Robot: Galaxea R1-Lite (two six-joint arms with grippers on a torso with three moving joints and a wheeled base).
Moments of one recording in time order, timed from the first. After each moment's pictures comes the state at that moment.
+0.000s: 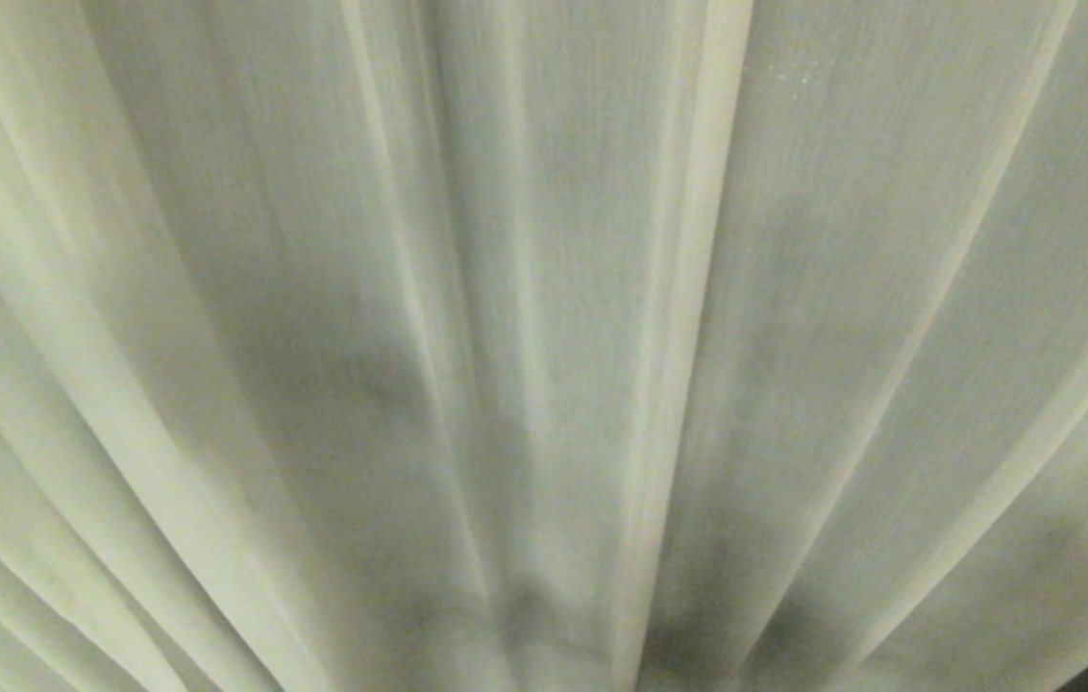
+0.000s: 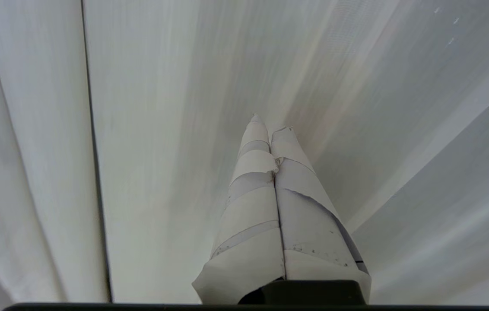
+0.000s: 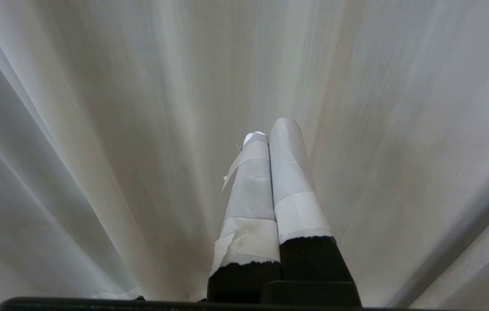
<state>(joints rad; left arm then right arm) 0.17 0.87 -0.51 -0.35 -0.13 -0.28 0.00 0.00 0.00 -0.06 0.00 -0.01</state>
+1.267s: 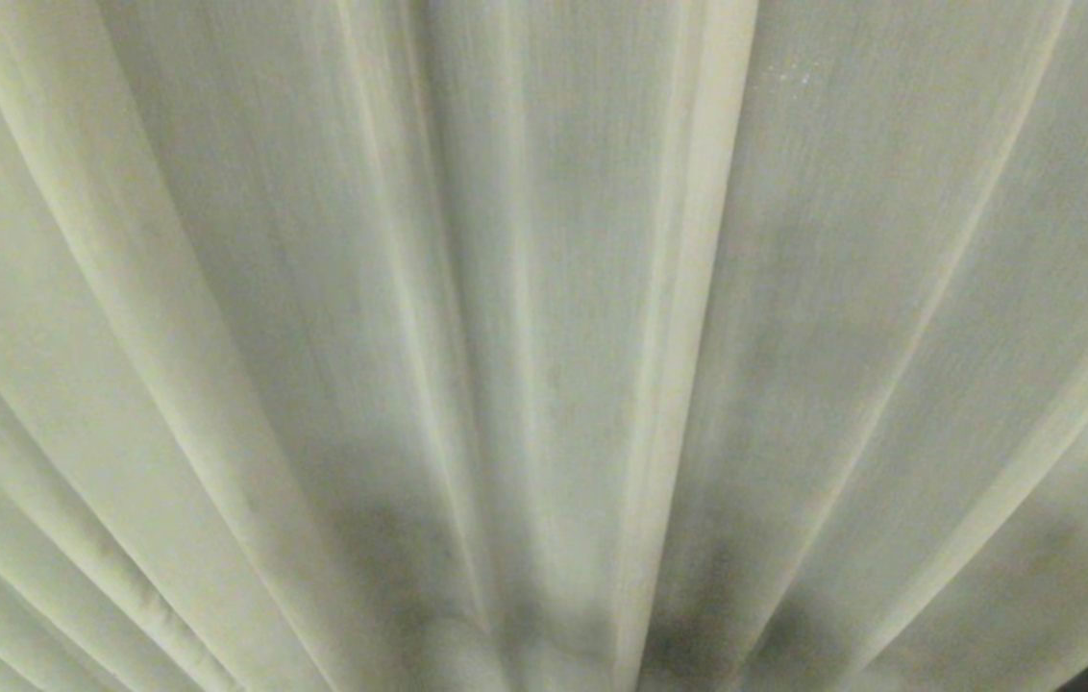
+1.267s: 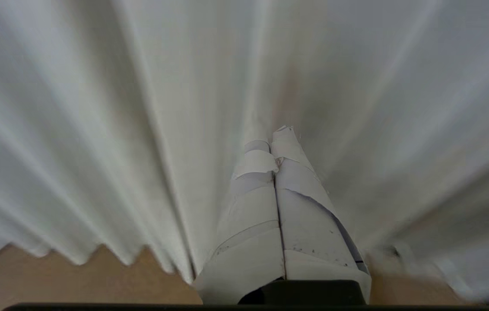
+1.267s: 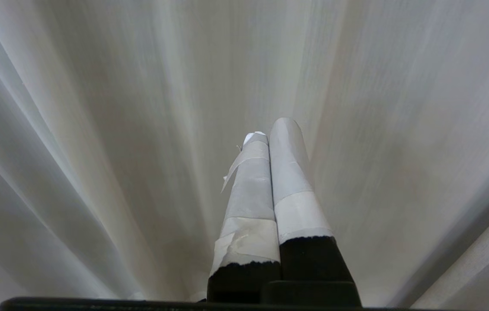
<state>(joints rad) 0.00 0.23 0.00 -0.04 0.02 -0.09 0.00 0.00 0.00 -0.06 0.00 -0.01</state>
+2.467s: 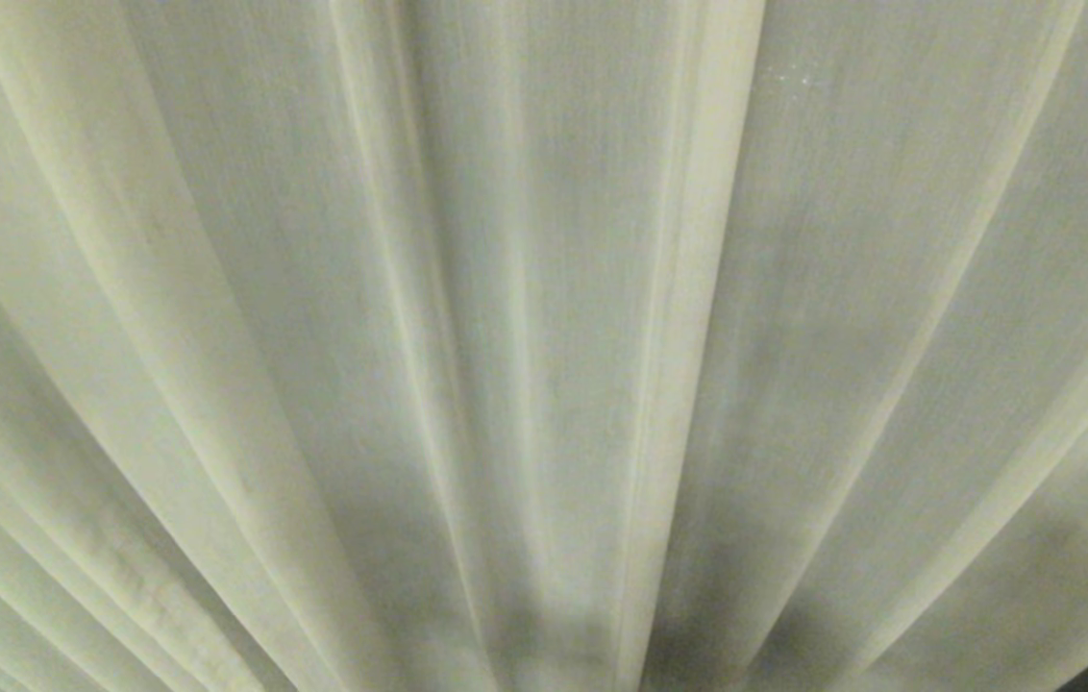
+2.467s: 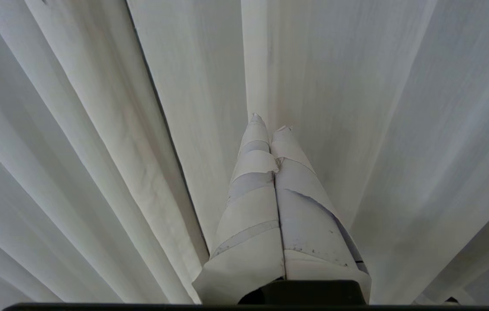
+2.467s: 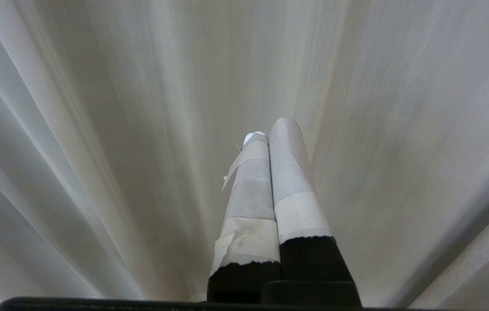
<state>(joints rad) 0.00 0.00 0.00 0.00 0.01 0.05 0.00 0.00 0.00 -0.06 0.00 -0.01</state>
